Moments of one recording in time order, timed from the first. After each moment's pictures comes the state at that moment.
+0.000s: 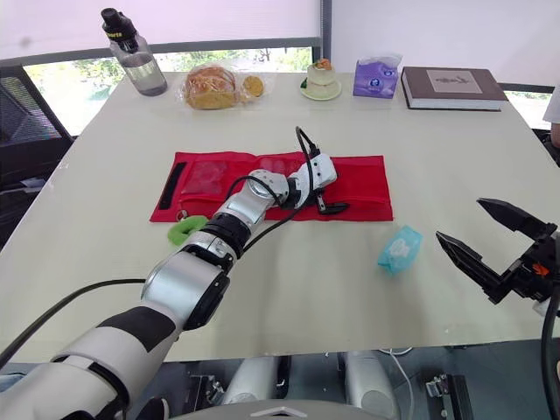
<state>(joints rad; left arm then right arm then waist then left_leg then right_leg) -1.10 0.12 -0.28 1.11 0.14 -0.14 -0.78 0.38 -0.73 -0.79 -0.77 0.95 0.58 0.70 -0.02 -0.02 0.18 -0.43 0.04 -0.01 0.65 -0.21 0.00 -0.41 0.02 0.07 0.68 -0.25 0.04</state>
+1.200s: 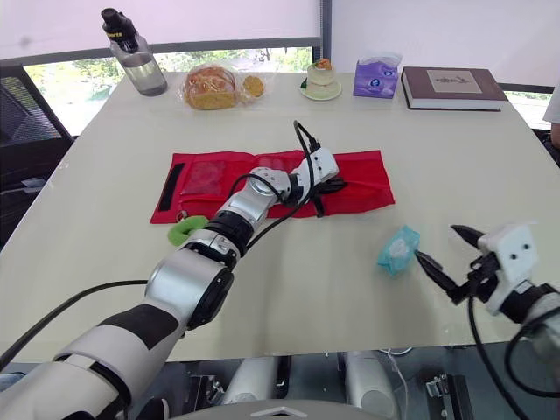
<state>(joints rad) -1.11 0.10 -0.22 1.11 0.13 -0.15 -0.80 0.35 -0.65 -0.37 -0.70 0.57 0.57 0.48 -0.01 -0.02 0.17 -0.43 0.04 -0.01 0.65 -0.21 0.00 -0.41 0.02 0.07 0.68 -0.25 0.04</state>
